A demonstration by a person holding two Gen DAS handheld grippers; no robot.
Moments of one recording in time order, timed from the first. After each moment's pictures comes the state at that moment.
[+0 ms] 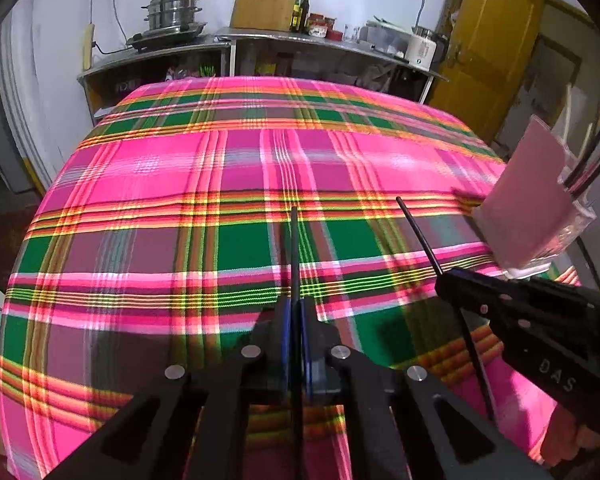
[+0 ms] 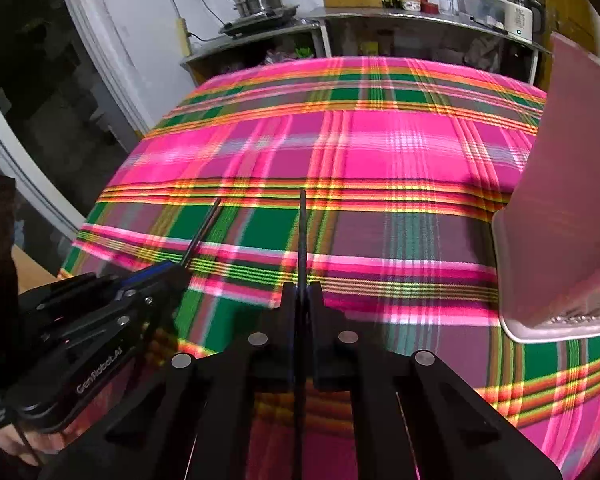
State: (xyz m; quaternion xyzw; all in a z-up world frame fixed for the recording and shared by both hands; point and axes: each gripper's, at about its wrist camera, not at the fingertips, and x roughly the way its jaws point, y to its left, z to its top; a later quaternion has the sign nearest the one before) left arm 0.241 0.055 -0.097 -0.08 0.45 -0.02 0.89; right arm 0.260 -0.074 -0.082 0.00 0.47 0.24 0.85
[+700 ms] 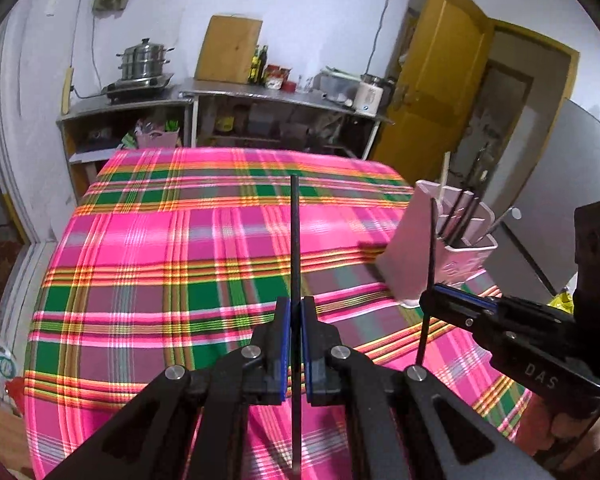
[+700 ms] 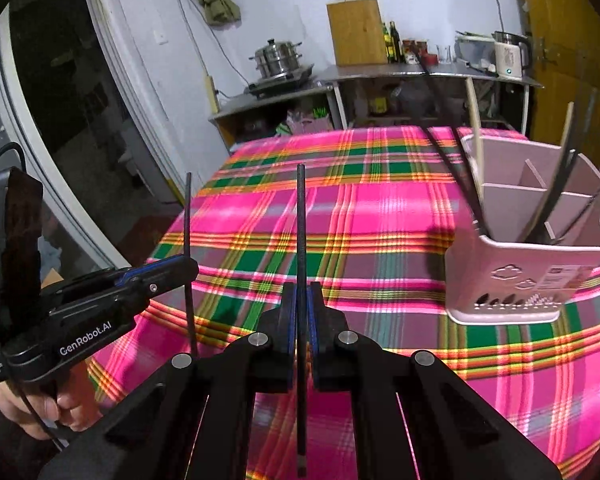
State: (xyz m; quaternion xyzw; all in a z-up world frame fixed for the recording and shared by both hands) left arm 0.186 0.033 0.005 -0.09 0.37 -0.09 0.92; right arm 0.196 -0.119 0.008 0.04 0.39 0.26 0.88
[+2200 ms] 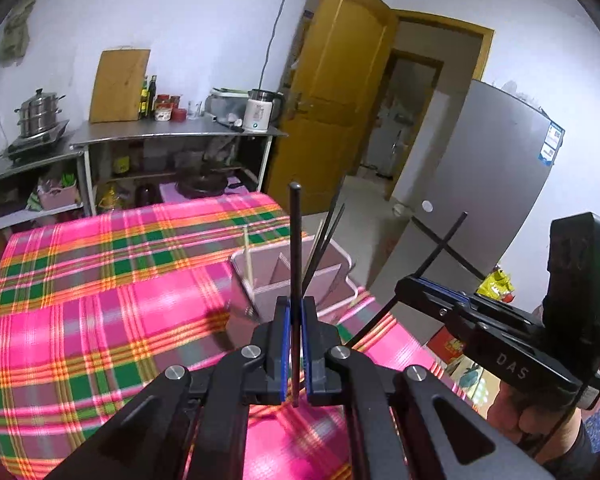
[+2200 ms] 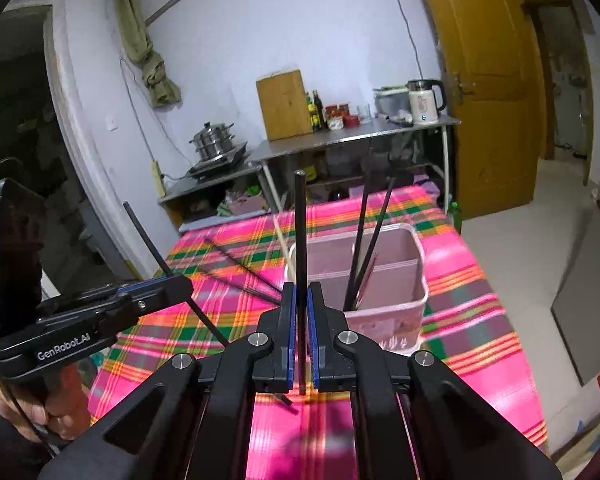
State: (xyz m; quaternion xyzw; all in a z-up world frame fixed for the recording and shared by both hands) left arm 0.227 -0.102 0.095 -0.06 0.33 -0.25 0.91; right arm 0.179 -0.256 0.098 0.09 0.29 0.15 0.94
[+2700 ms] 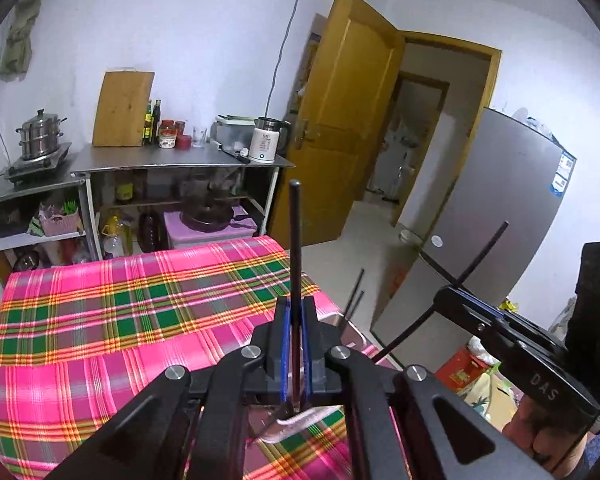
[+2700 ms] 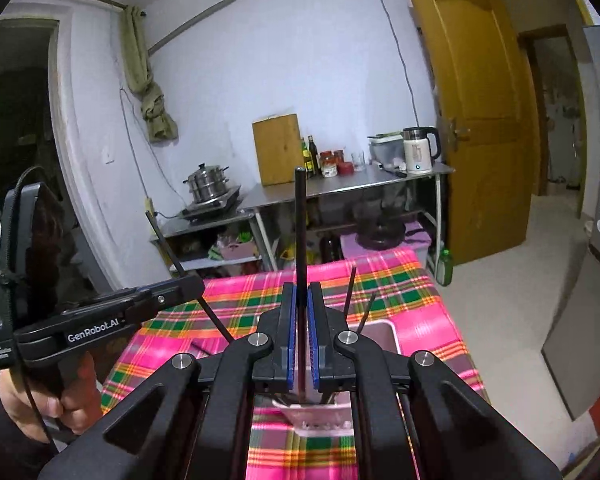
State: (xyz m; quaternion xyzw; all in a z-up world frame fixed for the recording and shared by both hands) left arm 0.299 -0.109 0.135 -0.06 0.30 -0.23 0.93; right arm 0.224 -0.267 0.144 0.09 0.23 0.14 0.96
